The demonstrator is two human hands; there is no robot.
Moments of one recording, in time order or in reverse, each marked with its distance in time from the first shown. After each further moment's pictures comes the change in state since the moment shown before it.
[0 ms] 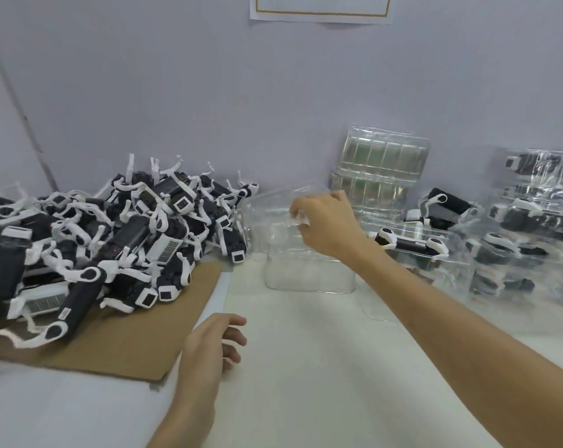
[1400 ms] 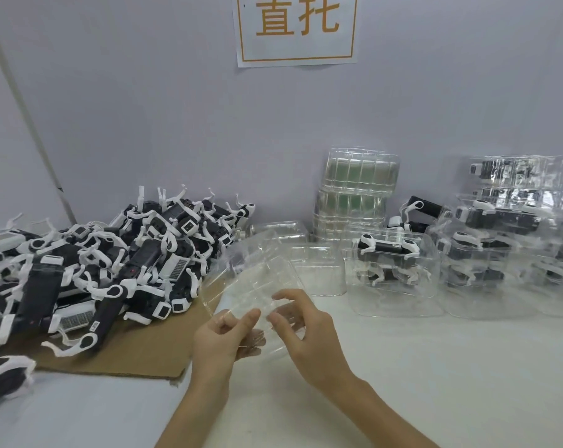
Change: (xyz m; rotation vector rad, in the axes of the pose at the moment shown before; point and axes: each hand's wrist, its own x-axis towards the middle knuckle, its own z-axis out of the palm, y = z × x) left_hand -0.018 0.015 0.002 -0.140 -0.131 0.158; right_hand -0.166 -0.086 0.023 1.031 0.183 0.182
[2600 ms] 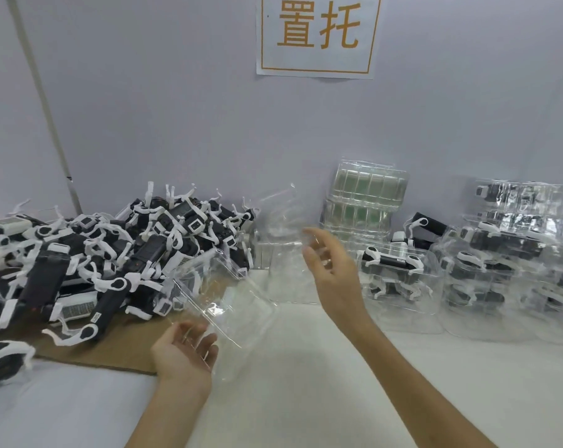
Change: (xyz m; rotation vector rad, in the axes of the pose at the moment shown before) left_hand 0.011 0.011 -0.030 -0.588 0.356 -0.329; right_hand 0.072 -0.041 -0.038 -0.006 0.163 -0.056
